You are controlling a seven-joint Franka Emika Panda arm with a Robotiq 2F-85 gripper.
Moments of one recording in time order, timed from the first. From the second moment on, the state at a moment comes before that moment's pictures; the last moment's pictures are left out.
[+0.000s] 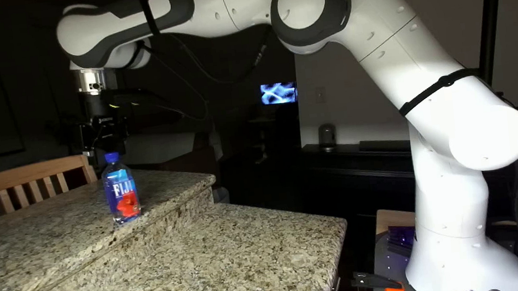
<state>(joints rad) 0.16 0.59 0.06 -1.14 -0.05 1.87 0.04</state>
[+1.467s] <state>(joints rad) 0.19 0.60 0.06 -1.12 -0.06 1.78 0.04</state>
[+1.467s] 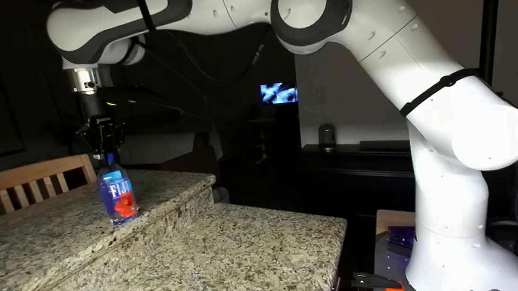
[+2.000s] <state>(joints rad) 0.19 0.58 0.06 -1.13 -0.06 1.78 0.04</state>
